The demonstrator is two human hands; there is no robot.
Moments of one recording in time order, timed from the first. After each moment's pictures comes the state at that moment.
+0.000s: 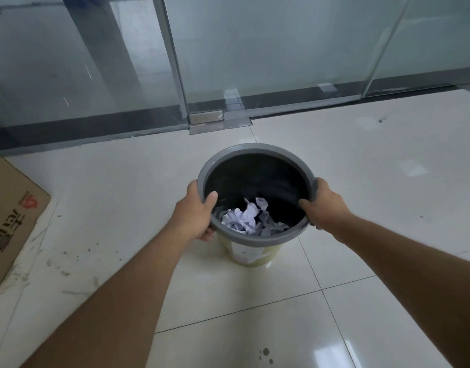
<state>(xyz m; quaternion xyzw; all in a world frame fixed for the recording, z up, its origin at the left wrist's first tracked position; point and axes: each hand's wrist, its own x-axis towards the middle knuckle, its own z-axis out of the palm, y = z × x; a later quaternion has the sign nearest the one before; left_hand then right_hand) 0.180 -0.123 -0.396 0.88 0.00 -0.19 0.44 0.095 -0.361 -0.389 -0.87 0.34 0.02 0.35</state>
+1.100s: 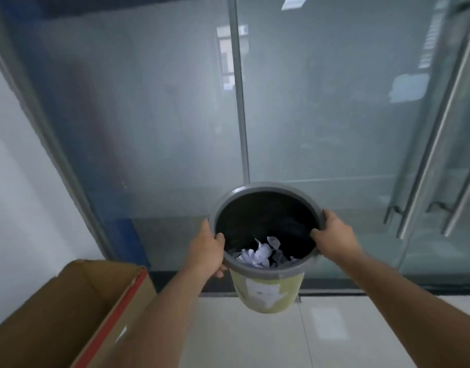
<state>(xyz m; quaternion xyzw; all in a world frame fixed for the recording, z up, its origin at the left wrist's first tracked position) 0.164 -0.056 0.484 0.89 0.02 -0.01 0.46 0.158 -0.319 0.473 -0.90 0.17 -0.12 0.39</state>
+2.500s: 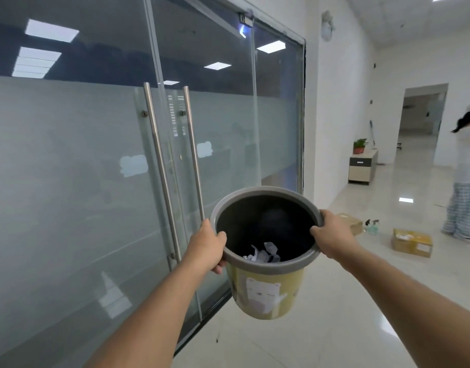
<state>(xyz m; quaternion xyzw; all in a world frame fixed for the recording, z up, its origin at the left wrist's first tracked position) 0.012 -0.539 0.598 0.78 -0.39 -0.16 0.46 -0.209 -0.679 0.596 -0.72 0.50 -0.37 0.31</state>
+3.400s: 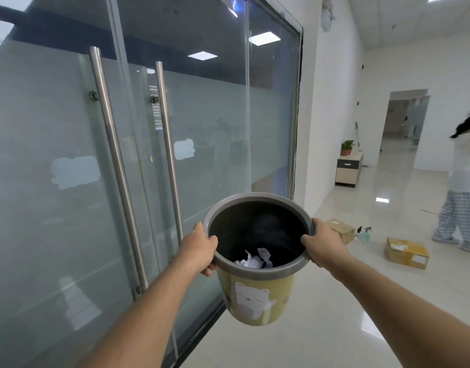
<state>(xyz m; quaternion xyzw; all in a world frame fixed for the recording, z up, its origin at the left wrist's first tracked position) 0.187 -0.808 0.568 0.80 -0.41 -0.18 0.41 -0.052 -0.920 0.571 -0.71 0.53 -0.34 0.31</state>
